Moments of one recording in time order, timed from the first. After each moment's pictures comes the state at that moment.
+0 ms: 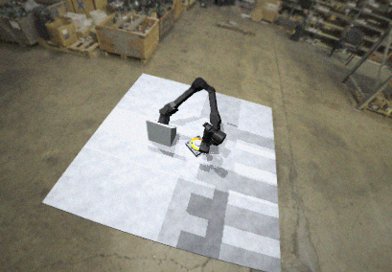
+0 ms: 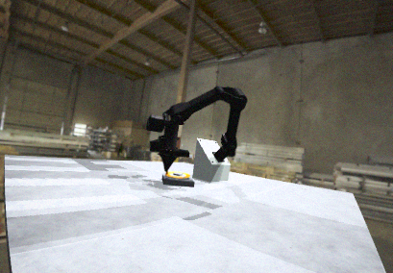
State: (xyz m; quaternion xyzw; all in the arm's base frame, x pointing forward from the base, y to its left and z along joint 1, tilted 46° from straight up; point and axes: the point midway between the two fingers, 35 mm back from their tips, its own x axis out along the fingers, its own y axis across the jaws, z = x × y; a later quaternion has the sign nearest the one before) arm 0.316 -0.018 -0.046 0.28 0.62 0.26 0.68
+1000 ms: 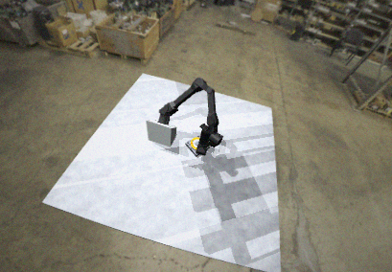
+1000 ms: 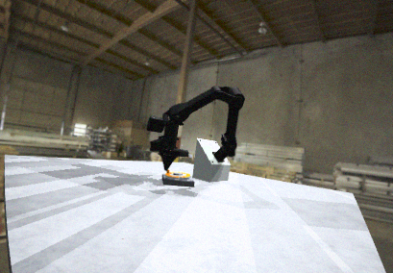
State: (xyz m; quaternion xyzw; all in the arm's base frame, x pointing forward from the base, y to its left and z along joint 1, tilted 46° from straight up) arm 0.301 -0.029 -0.060 0.28 0.62 0.26 0.68
